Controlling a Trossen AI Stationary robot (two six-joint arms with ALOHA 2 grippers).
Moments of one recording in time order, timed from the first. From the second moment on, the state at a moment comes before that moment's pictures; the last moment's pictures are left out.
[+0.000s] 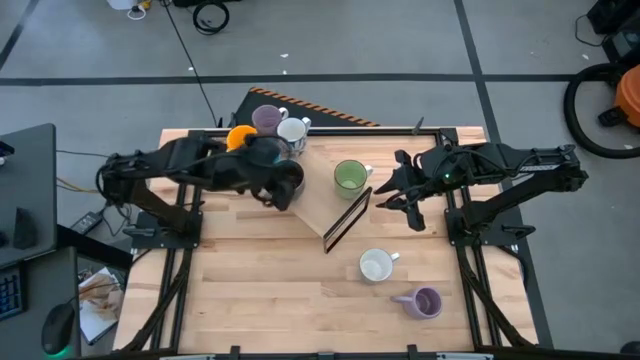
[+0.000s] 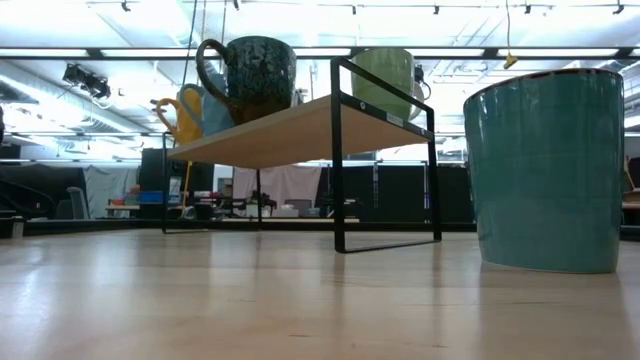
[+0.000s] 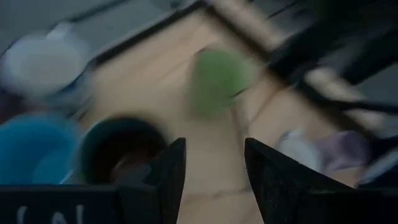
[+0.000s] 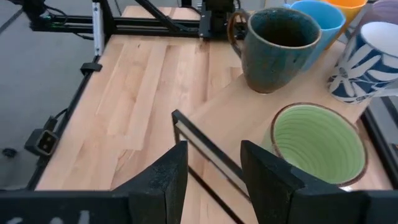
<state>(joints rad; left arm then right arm) -0.13 1.53 1.96 -1.21 -0.45 -0.78 0.13 1.11 1.31 -0.79 0.04 0.03</state>
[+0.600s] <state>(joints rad) -0.46 1.66 1.96 -0.91 -0.91 -0.96 0.13 1.12 1.31 -0.96 -0.10 -0.04</state>
